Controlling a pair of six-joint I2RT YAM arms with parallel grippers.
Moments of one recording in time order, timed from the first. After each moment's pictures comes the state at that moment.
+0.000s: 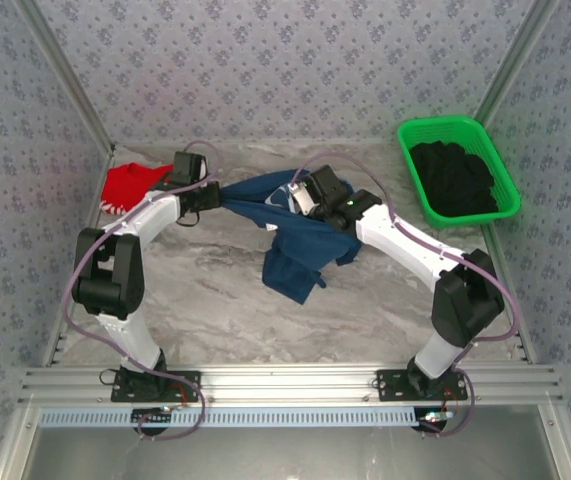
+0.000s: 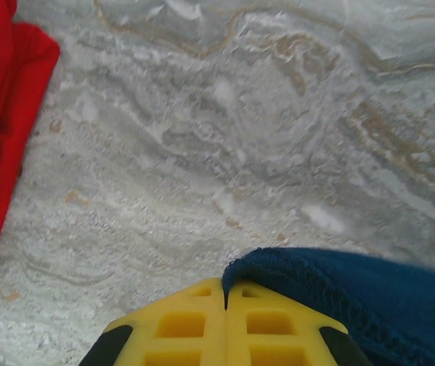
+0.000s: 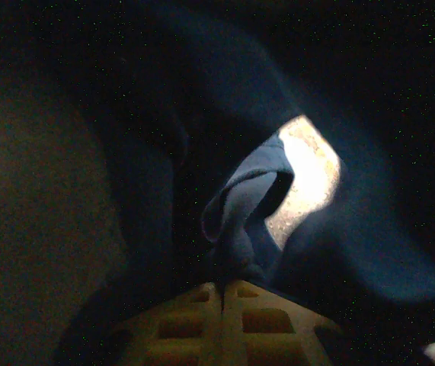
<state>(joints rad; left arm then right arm) -0.22 1.79 1.29 -0.38 0.01 -0.29 0.65 1.65 1.38 -0.64 -0.03 -0.04</state>
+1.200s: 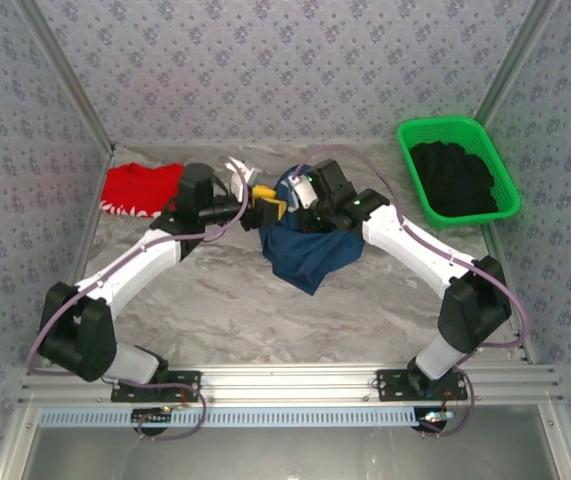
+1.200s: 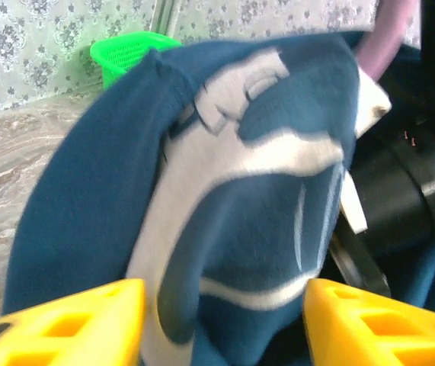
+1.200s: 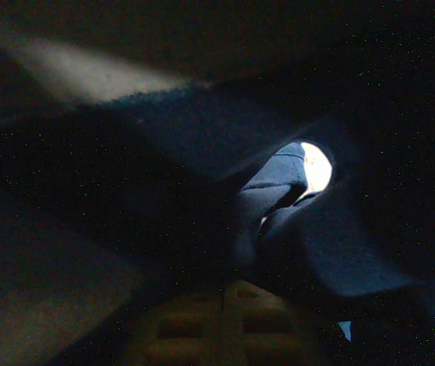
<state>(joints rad) -0.47 1.43 1.05 0.10 0.72 -0.19 0.64 1.61 1.38 -0.58 -0.06 -0.05</state>
